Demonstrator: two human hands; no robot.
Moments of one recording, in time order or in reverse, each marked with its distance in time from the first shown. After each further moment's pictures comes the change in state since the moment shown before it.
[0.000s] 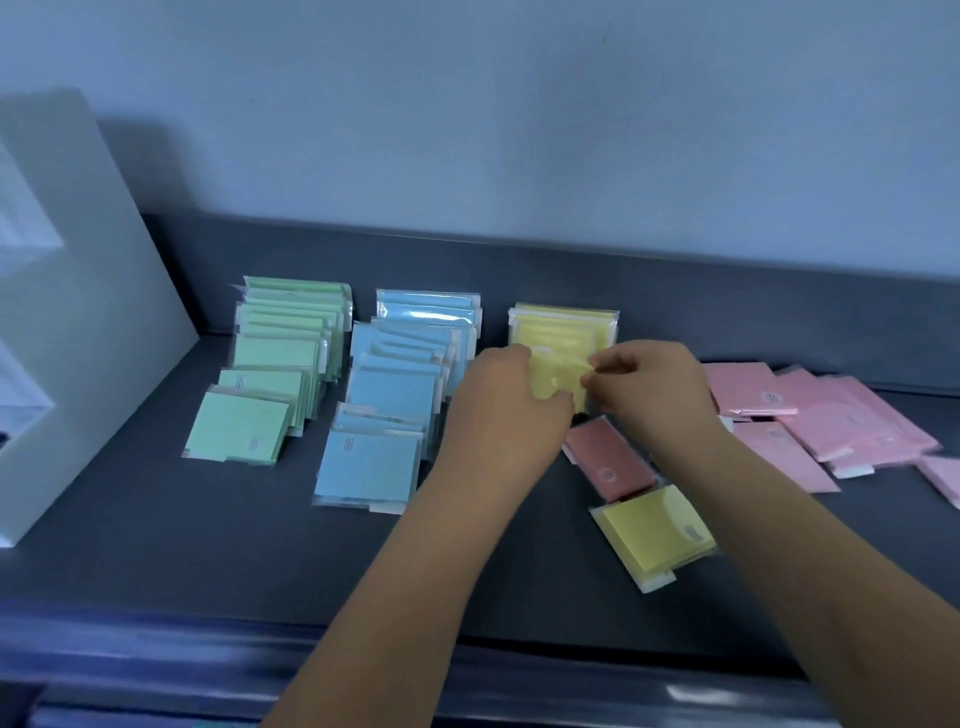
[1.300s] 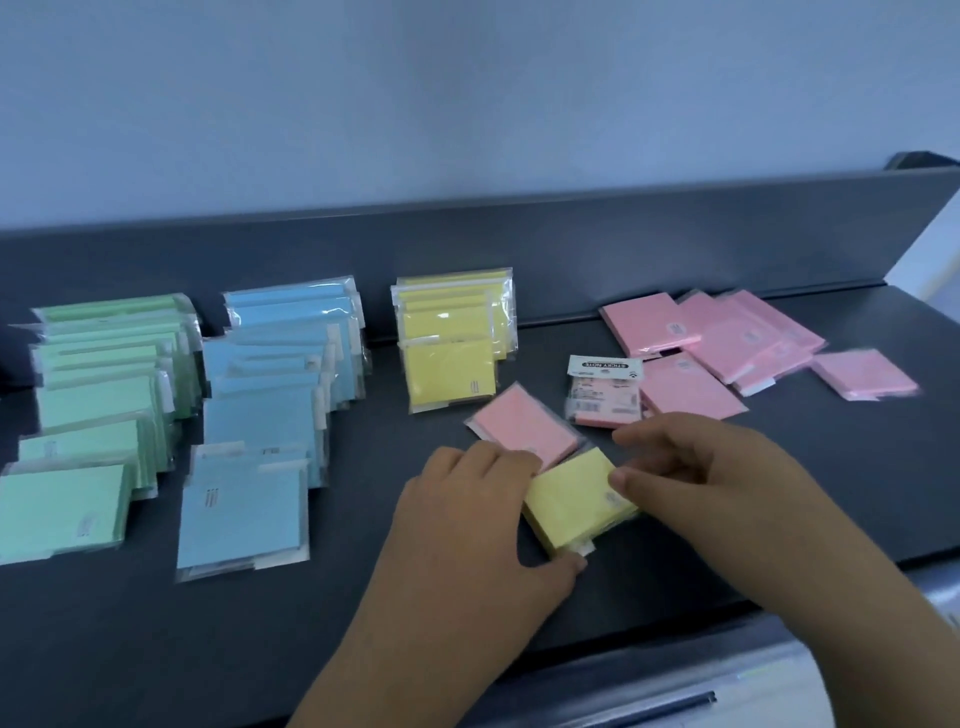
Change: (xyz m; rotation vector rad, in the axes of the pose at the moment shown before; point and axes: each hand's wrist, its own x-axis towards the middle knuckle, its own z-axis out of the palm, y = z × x) left_hand -0.065 -0.015 0.022 0.383 -0.382 0.422; right_hand -0.108 0.050 -0.081 0.024 -0.104 0.201
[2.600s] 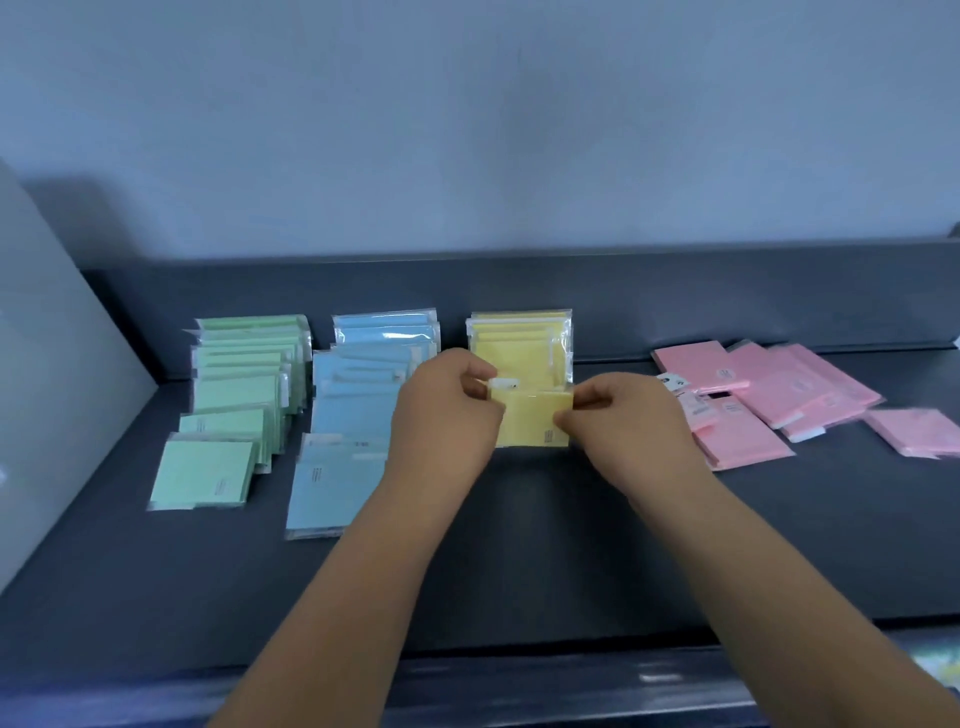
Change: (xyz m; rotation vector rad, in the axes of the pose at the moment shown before) left_hand 0.055 -0.045 -0.039 -0.587 0.442 -0.465; right_hand 0.061 -0.059 0.068 -0.018 0.107 -0.088
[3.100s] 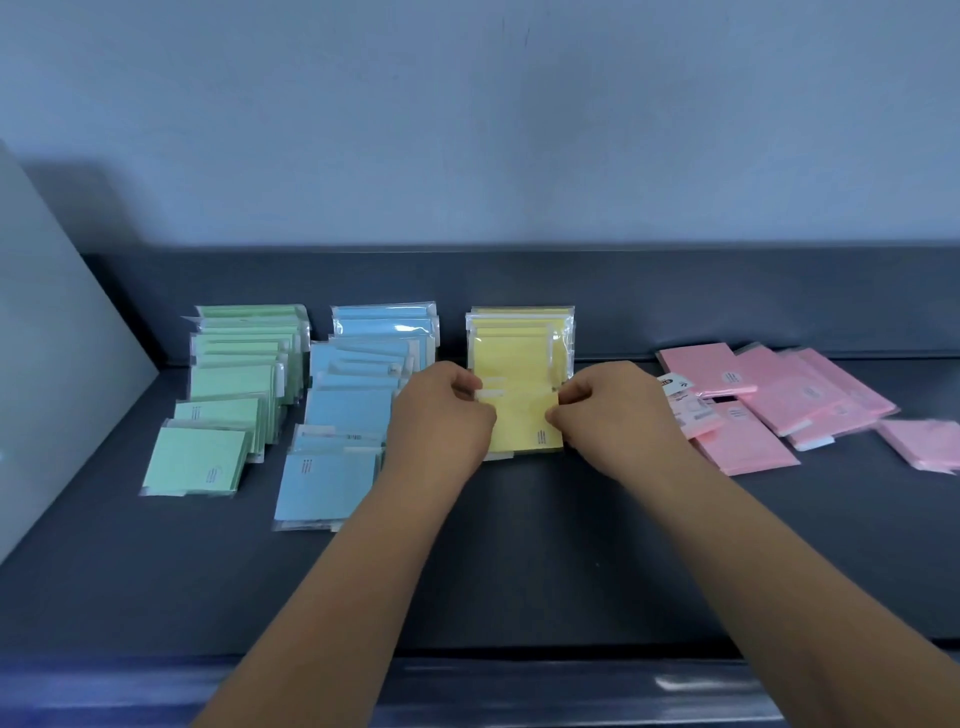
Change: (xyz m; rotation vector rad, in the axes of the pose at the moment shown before) left_hand 0.005 -0.008 0.011 0.054 0.032 -0.136; right_hand 0.022 -0.002 0.001 -0.183 -0.092 -0.047
